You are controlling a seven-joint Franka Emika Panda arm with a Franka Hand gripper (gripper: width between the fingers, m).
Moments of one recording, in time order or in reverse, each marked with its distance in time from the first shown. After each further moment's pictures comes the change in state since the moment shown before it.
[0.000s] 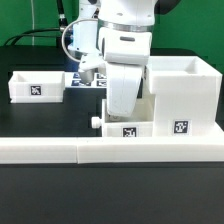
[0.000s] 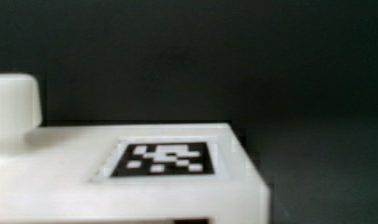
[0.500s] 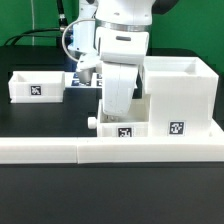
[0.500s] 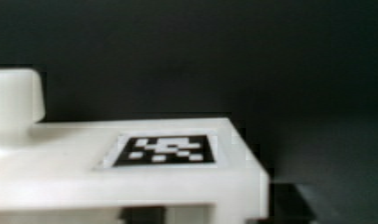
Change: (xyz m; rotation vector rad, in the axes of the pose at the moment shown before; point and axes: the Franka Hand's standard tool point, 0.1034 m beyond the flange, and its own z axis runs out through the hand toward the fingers) arm -0.002 0.001 -0.001 0.001 -0.002 0.013
